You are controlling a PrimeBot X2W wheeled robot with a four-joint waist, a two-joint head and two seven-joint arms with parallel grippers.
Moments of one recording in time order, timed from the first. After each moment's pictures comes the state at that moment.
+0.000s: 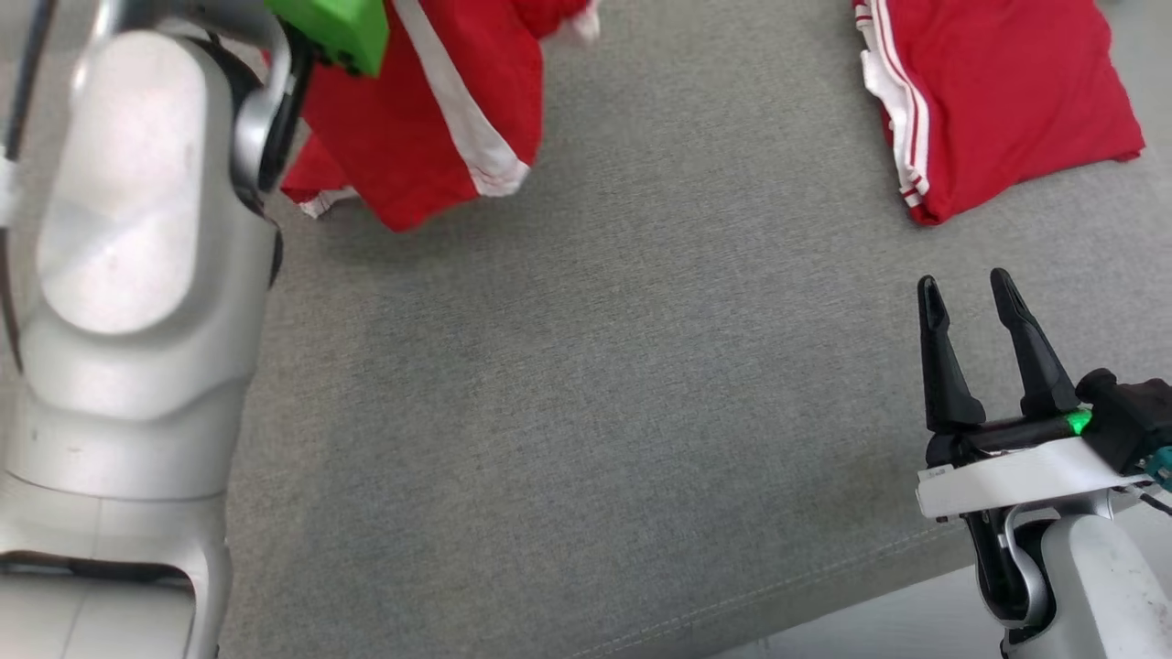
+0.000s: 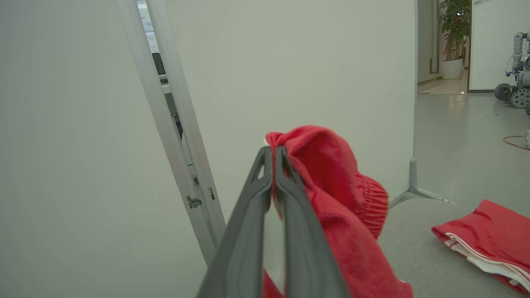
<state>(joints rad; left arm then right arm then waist) -1.10 0.14 -0.29 0.41 -0.20 -0.13 0.00 -0.15 -0.15 0.03 0.05 0.31 0.13 -0.26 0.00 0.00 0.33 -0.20</state>
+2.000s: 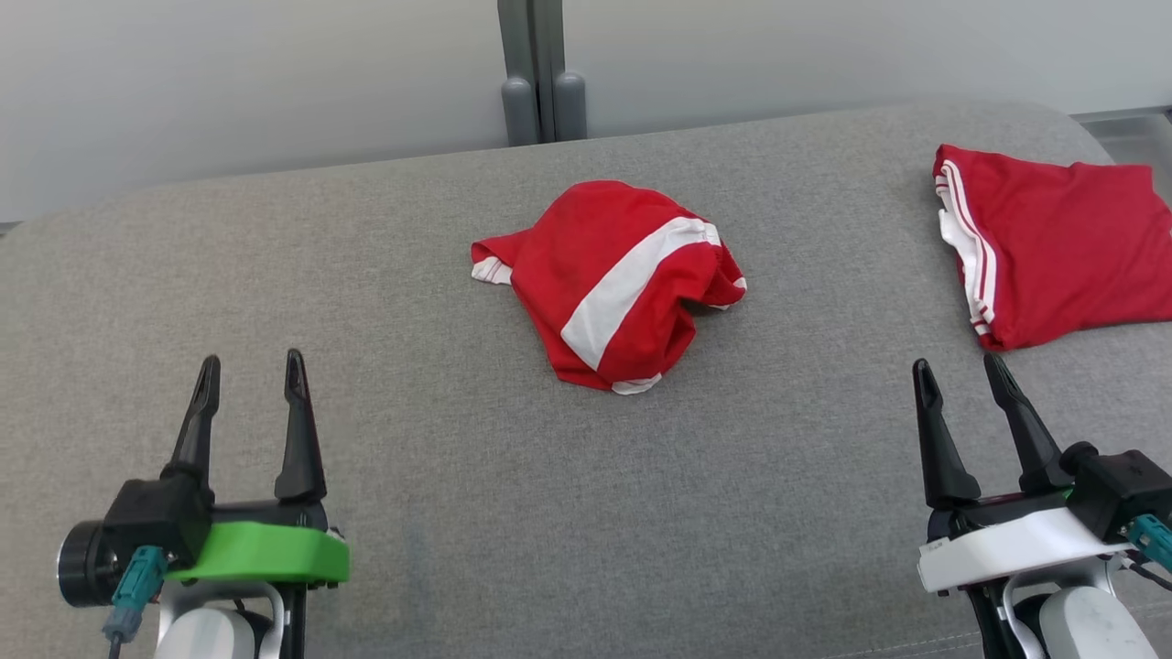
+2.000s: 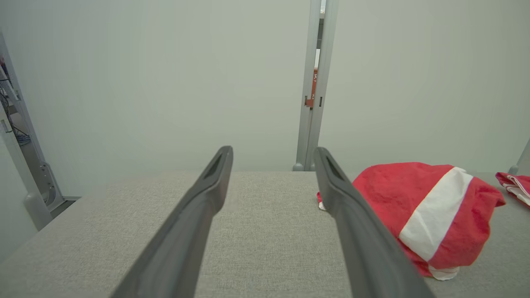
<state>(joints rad) -0.12 0.17 -0.12 0.10 -0.30 0.04 -0.26 -0.02 -0.14 0.02 0.06 0.27 0.13 -0.26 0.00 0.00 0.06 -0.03</state>
